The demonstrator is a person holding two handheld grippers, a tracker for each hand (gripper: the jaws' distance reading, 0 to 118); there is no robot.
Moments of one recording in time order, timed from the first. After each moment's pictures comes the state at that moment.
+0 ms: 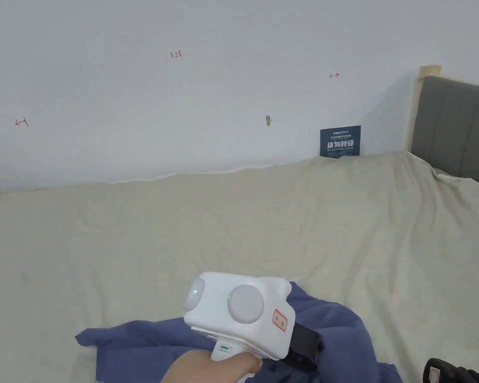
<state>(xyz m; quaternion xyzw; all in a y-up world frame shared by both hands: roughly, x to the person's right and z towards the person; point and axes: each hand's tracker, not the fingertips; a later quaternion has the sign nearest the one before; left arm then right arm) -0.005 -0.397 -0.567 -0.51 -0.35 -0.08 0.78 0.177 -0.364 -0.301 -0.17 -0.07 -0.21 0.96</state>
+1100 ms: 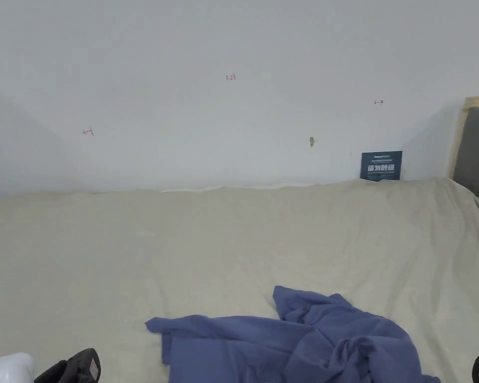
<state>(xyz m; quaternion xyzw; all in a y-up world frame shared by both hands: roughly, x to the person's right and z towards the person) -0.300 -0.327 -0.341 -0.18 -0.04 0.12 0.97 0.132 -0.334 -0.265 -0.11 -0.07 -0.14 0.98</state>
